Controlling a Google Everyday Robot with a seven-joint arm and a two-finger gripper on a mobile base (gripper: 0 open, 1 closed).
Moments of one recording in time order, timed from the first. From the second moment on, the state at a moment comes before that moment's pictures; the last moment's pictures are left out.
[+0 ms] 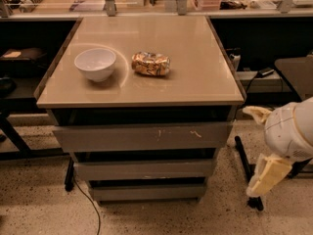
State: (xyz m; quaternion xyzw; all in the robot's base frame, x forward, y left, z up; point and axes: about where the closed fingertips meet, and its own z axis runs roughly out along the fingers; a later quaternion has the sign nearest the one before) arm 0.403 -0.209 0.821 -0.63 0.74 0.03 0.23
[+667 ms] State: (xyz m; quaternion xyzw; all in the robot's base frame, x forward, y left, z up) arm 0.406 -0.215 0.760 -0.64 0.73 0.05 0.23
